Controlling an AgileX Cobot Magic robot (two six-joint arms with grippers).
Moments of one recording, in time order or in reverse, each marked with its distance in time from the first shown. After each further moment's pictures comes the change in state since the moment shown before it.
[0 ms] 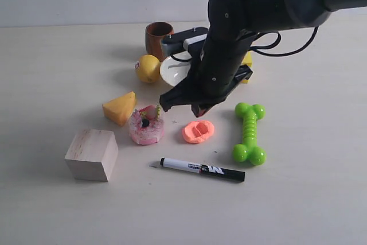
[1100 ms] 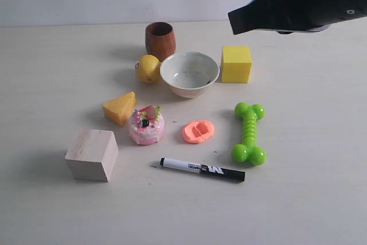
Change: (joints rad) left arm 0.000 0.000 0.000 0.000 0.000 0.000; right arm 0.000 -0.767 0.364 -0.254 -0.247 0.167
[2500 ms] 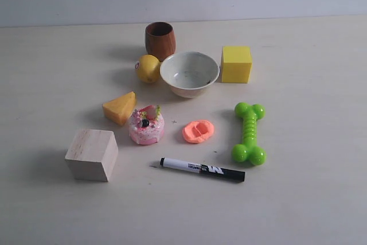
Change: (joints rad) left arm 0.000 0.000 0.000 0.000 0.000 0.000; right arm -0.769 -0.965 0.594 0.079 -0.120 -0.074
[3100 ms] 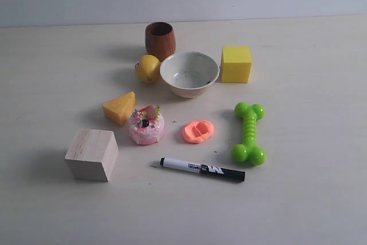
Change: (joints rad) left arm 0.000 0.000 0.000 0.000 0.000 0.000; right arm 0.049 -0.191 0.216 0.088 -0.067 -0.071
